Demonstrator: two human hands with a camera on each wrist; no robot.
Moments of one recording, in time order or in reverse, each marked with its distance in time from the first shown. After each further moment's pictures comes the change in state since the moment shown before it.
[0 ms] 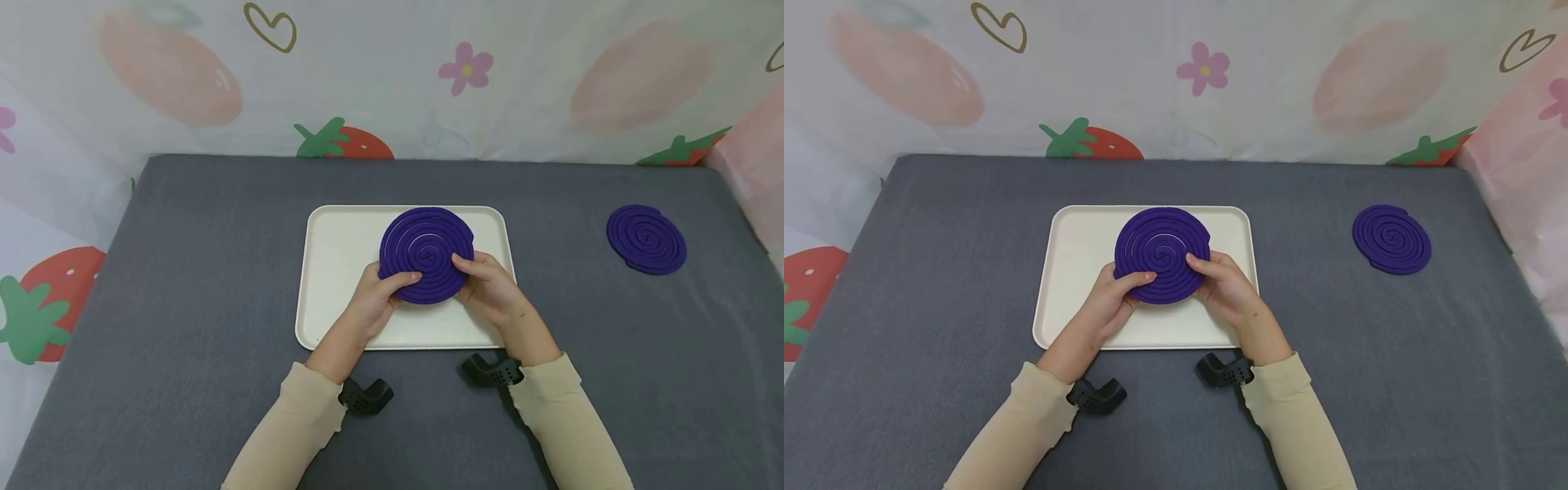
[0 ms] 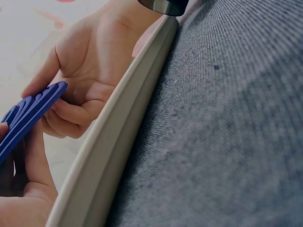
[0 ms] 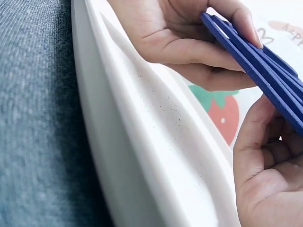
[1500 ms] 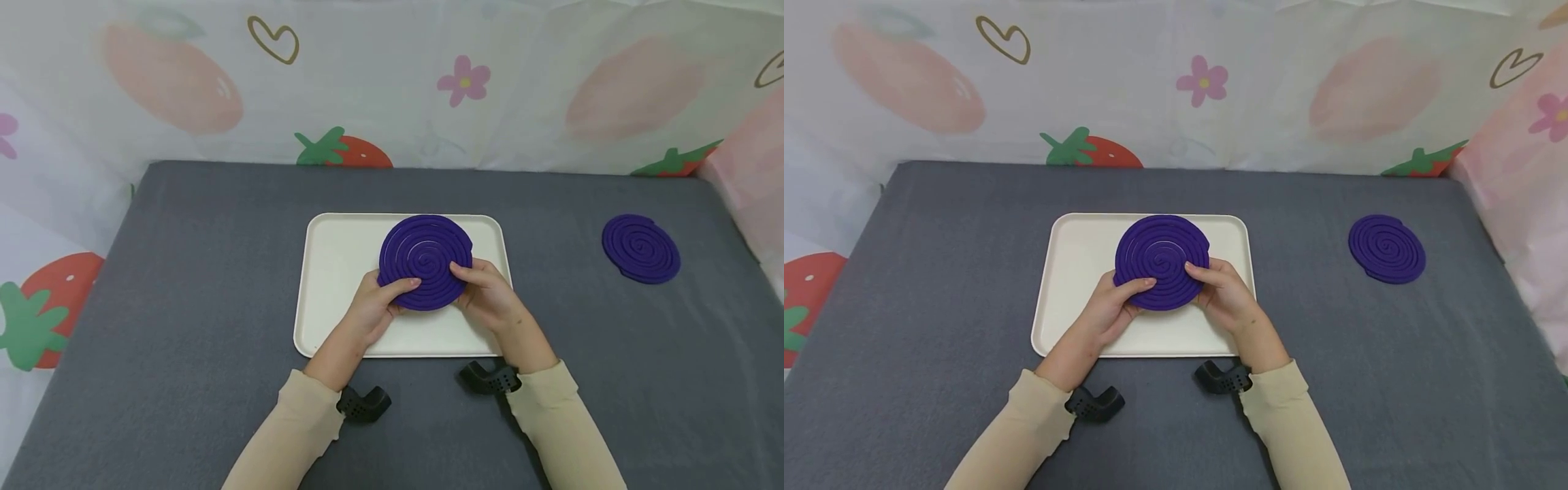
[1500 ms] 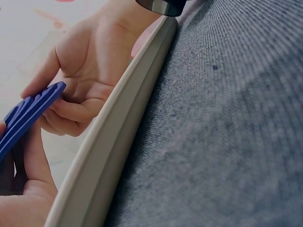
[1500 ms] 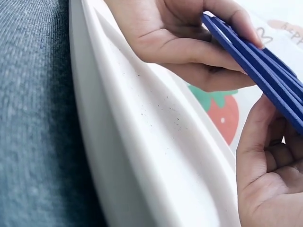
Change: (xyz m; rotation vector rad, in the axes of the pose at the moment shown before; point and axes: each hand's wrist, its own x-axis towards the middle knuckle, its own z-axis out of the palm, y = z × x) left_hand 0.002 0.001 0.002 -0.065 0.020 -0.038; right_hand 0.003 -0.001 -0.002 0.041 0.000 -0.020
